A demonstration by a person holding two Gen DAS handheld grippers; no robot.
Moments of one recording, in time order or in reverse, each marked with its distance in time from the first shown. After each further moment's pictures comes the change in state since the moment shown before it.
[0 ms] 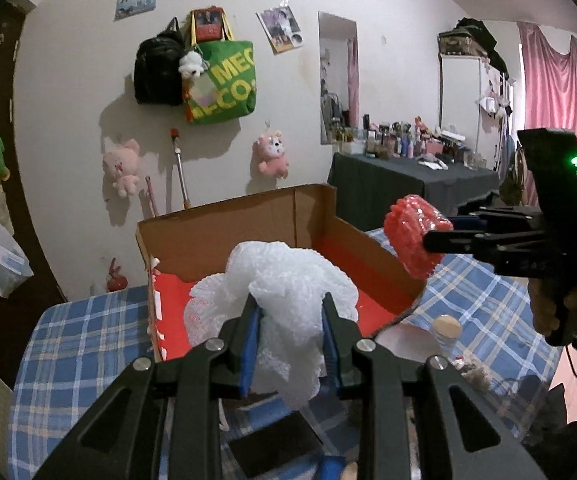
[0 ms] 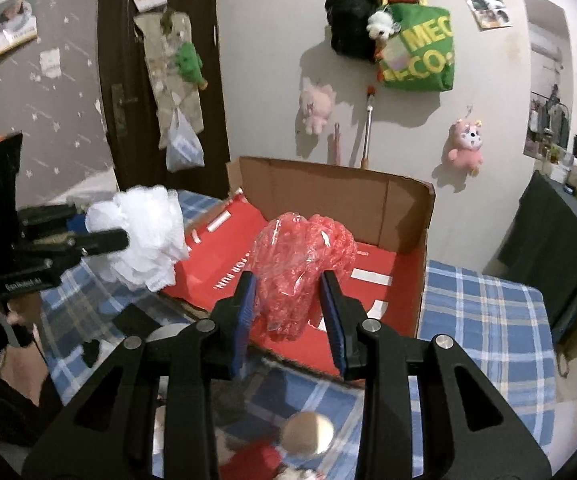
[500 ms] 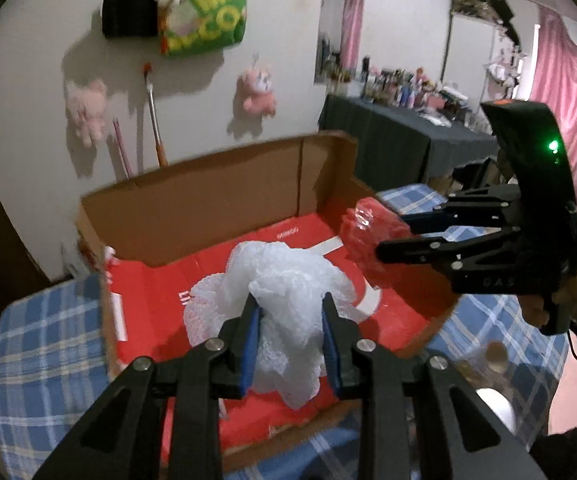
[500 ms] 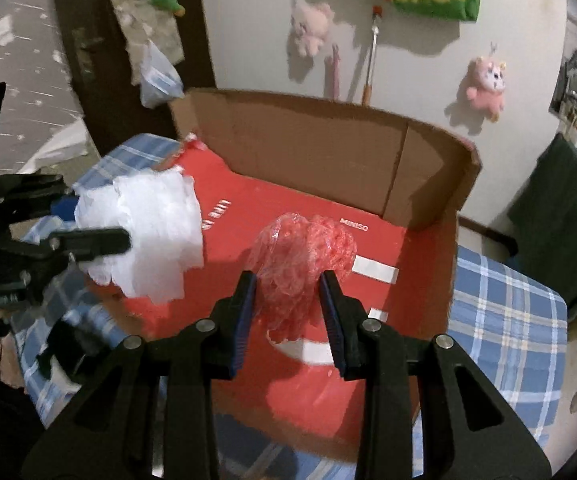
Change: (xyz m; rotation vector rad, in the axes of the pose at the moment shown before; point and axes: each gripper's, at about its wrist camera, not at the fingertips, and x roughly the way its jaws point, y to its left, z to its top) left arm 0.130 0.036 0.036 -0.035 0.278 -0.094; right arm 0.136 -0.035 0.041 0.020 0.316 -0.016
